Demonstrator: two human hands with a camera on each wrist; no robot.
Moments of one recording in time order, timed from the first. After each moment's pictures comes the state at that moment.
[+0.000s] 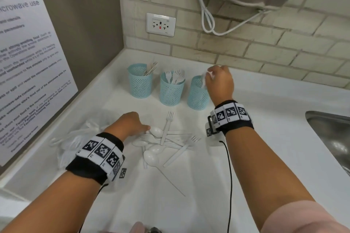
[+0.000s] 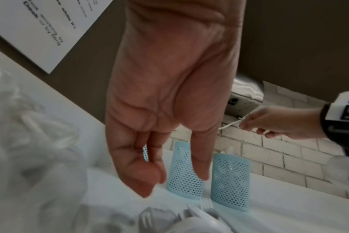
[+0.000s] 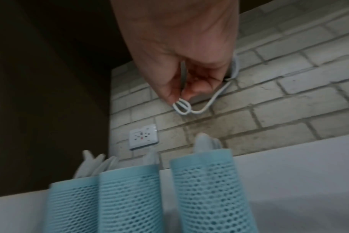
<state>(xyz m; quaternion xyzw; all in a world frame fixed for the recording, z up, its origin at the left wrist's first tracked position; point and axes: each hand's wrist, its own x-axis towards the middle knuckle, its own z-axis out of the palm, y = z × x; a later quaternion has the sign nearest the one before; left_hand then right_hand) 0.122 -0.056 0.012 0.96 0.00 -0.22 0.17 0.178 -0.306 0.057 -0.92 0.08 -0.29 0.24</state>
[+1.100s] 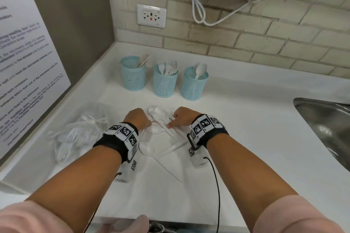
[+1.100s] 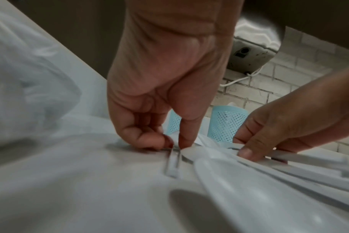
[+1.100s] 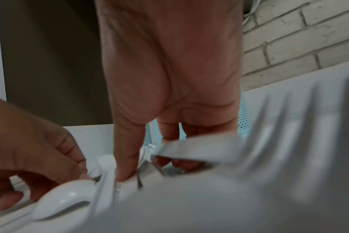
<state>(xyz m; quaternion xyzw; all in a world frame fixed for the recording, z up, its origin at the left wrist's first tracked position) 0.130 -0.085 -0.027 0.96 0.03 -0.17 0.22 0.129 -0.253 -0.016 -0.96 0.02 0.24 0.17</state>
